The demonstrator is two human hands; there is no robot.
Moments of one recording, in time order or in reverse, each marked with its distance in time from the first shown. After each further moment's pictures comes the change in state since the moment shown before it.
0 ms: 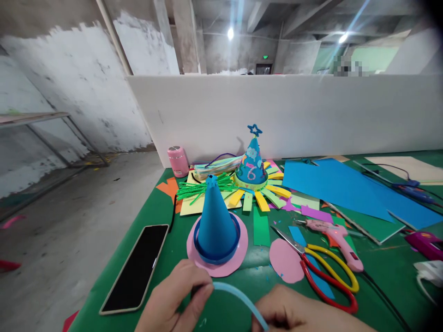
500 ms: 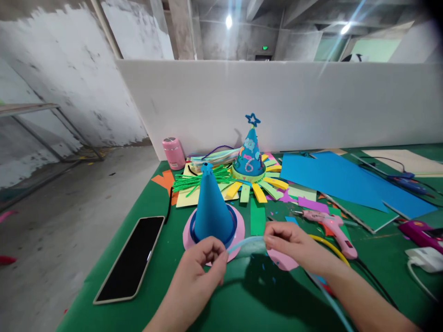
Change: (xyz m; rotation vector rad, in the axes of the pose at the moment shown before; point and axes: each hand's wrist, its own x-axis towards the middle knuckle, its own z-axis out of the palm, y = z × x) left_hand 0.025 0.003 0.038 -0.304 -0.058 -0.448; right_hand -0.002 0.015 -0.048 -0.070 0.493 -0.044
